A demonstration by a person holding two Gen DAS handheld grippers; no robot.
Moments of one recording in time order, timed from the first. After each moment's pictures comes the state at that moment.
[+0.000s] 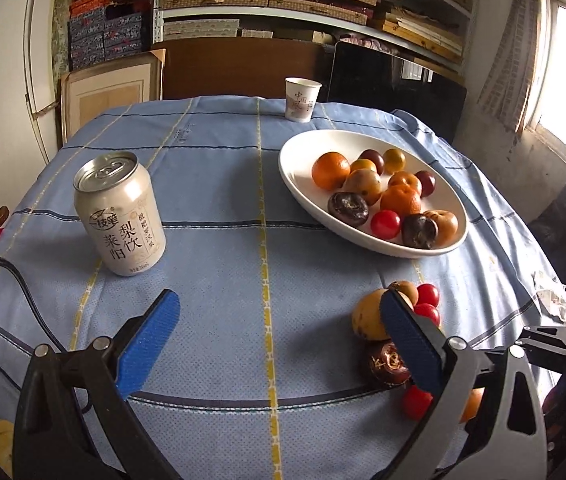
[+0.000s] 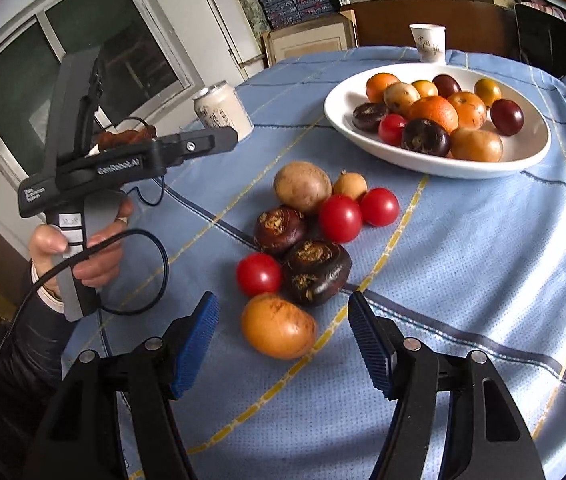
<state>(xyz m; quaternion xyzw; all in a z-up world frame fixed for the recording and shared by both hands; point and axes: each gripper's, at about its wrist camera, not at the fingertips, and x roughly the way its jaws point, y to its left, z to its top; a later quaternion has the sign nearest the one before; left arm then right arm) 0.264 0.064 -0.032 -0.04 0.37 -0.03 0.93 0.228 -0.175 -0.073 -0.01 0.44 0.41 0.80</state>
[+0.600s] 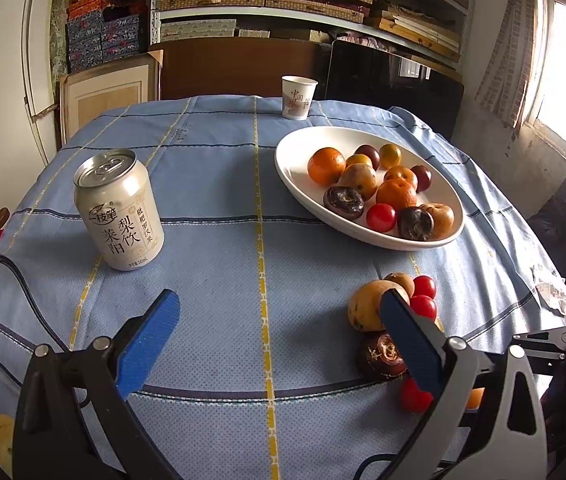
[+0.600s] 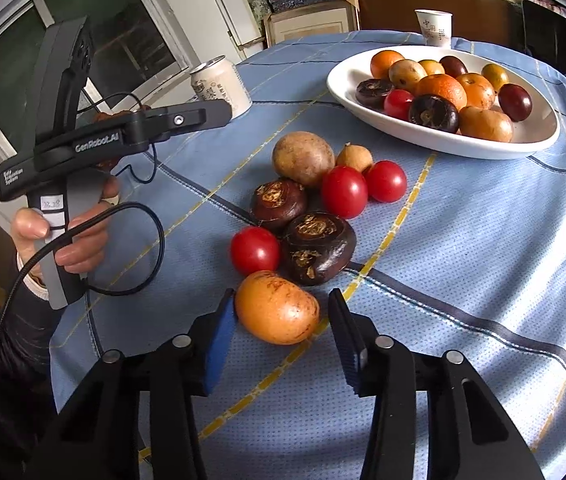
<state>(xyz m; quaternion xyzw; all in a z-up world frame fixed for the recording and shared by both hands) 0.257 0.060 -0.033 -0.03 0.37 -0.03 0.93 0.226 -0.166 -0.085 -0.03 0.46 0.41 0.79</state>
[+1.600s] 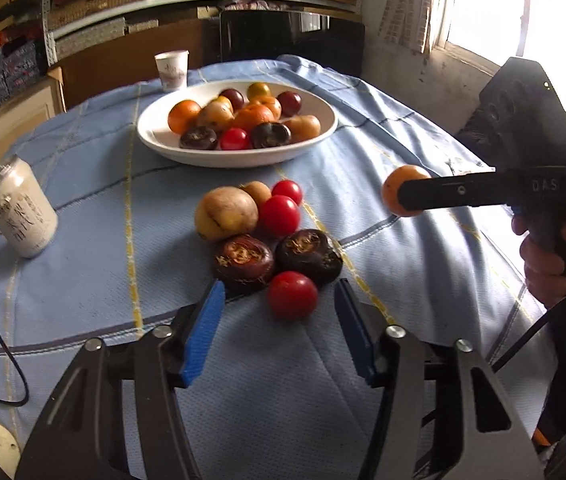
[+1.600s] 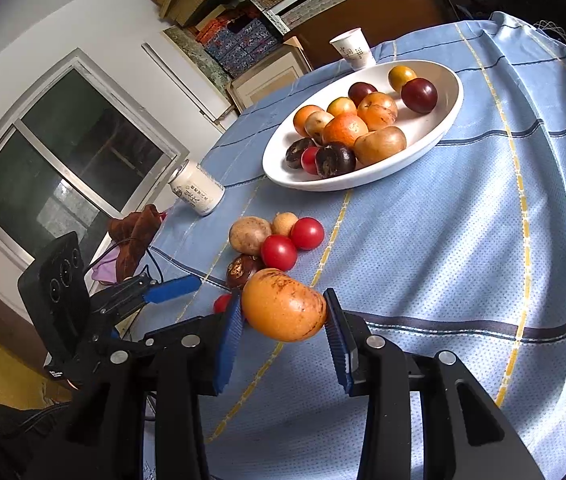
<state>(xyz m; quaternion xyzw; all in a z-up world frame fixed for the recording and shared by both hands) 0.205 -0.010 -0.055 0.05 0.41 -0.19 0.89 0.252 -0.252 -0.068 0.16 0.44 0.38 0.80</state>
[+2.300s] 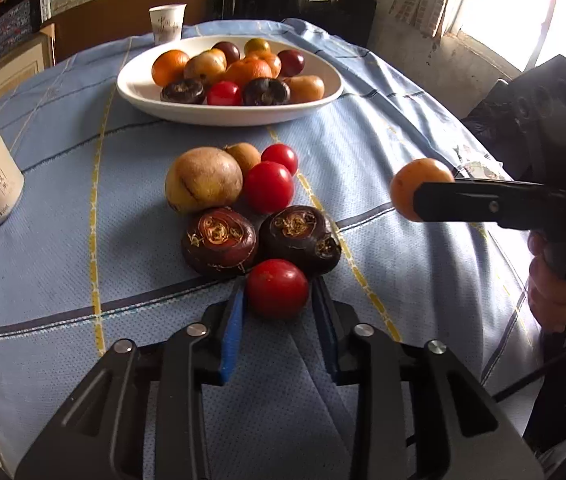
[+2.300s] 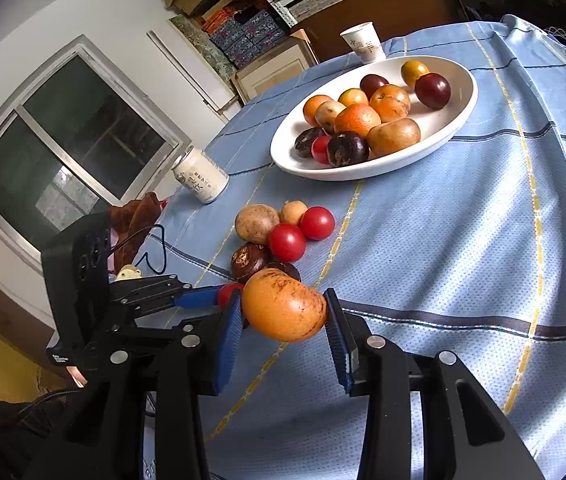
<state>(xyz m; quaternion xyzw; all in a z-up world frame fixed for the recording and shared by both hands) 0.231 -0.019 -0.077 0.02 0.48 -0.19 0.86 0.247 -0.240 -0.068 0.14 0.44 0.39 0.80</state>
